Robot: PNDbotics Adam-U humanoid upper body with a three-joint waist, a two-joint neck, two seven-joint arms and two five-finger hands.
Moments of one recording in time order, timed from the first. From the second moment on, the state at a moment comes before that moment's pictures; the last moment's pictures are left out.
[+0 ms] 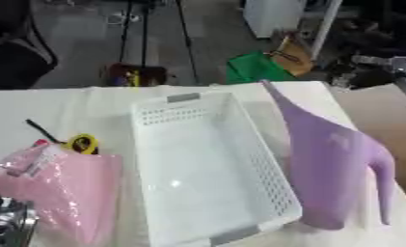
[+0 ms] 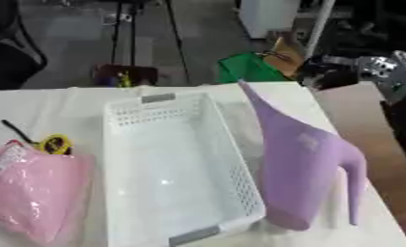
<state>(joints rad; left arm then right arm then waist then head) -0.53 0.14 -0.16 -1.99 -0.68 -0.18 0.82 -1.28 -0.72 0.01 -0.36 0.76 -0.54 0.59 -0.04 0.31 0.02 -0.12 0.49</state>
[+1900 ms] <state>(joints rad) -0.52 0.14 -0.16 -1.99 -0.68 -0.18 0.81 -1.23 -0.71 0.12 -0.30 0.53 -0.51 0.62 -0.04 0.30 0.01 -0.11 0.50</state>
